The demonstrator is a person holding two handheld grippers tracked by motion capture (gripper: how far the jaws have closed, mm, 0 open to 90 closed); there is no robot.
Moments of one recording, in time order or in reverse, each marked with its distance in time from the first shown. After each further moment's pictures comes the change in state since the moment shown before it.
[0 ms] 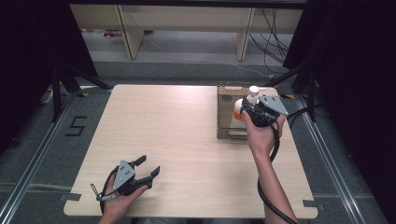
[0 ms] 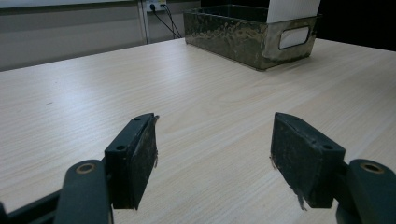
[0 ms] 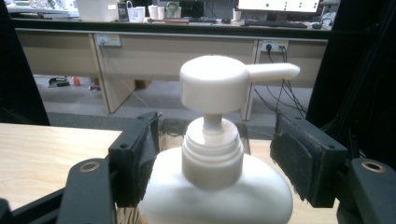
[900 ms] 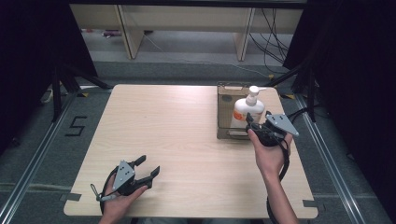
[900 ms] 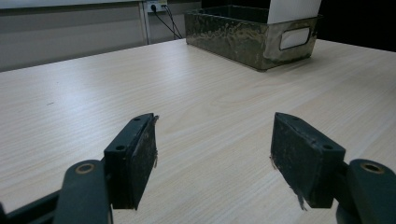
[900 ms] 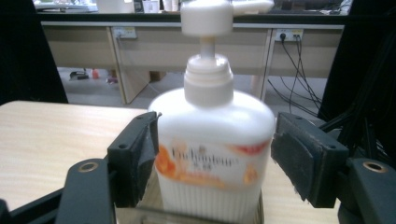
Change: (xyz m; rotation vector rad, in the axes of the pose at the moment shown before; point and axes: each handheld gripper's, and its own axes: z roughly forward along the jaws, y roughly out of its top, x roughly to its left) left arm -0.001 0.000 -0.002 0.012 0.013 -0.001; right arm -0.015 -0.033 -0.041 0.017 0.072 0.010
